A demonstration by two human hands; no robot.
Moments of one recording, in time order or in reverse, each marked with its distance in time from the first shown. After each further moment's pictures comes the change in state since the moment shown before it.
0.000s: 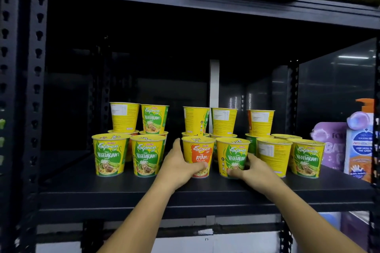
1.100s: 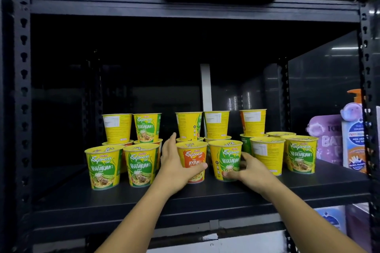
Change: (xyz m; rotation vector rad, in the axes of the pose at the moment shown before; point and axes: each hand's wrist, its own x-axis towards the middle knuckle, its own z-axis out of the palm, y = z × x) left_hand 0.008 0.005 0.004 0.119 0.020 0.132; right_hand 0.003 0.006 -0.004 0.193 -0.053 0.006
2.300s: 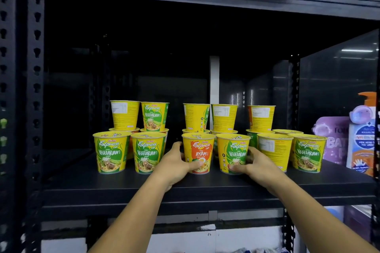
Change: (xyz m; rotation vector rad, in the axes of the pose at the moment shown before) left_hand -0.002 -0.017 -0.007 -0.216 -0.157 -0.266; right_hand 0.005 0.004 0.001 0.001 0.013 0.035
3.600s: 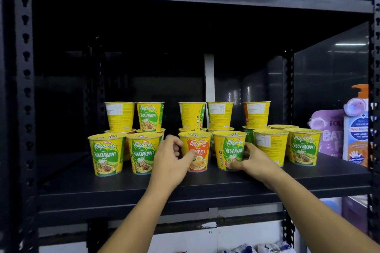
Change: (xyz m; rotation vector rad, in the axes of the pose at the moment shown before) left_hand -0.022 0.006 0.005 0.146 0.369 0.342; right_hand -0.005 -0.008 -0.001 -0.026 0.001 0.015
